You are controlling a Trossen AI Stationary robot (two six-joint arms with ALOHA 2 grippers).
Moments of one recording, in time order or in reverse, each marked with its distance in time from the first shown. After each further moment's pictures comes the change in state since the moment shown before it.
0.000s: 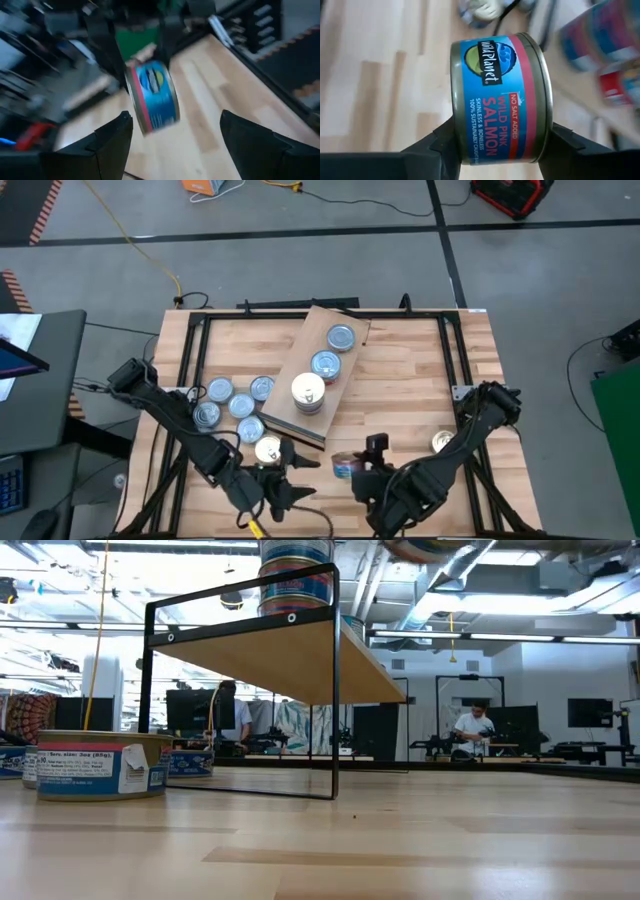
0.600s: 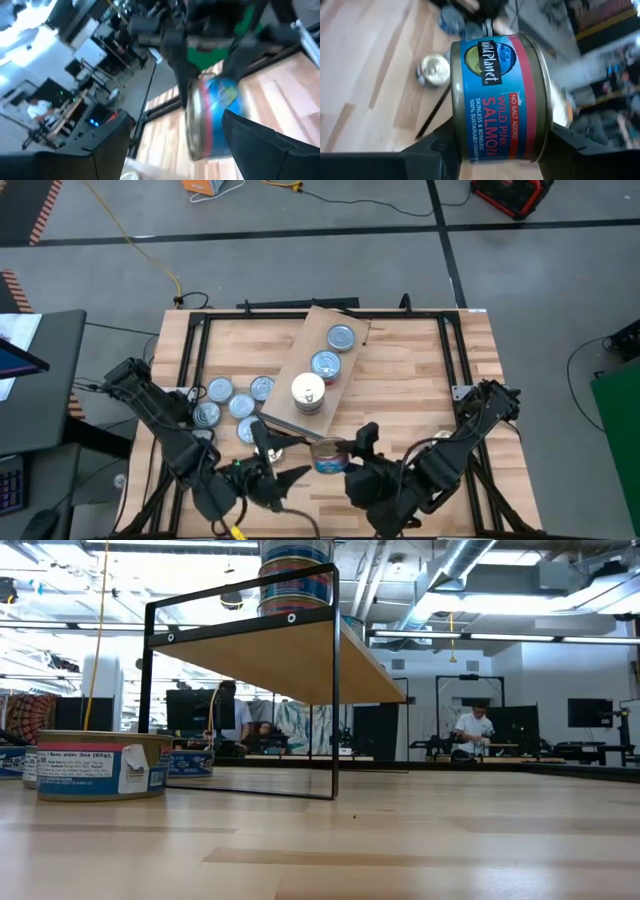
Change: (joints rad) left arm -0.063 -0.028 0.303 -0.231 -0.395 0.098; right arm -0.042 0.000 0.227 0.130 0.214 -0.478
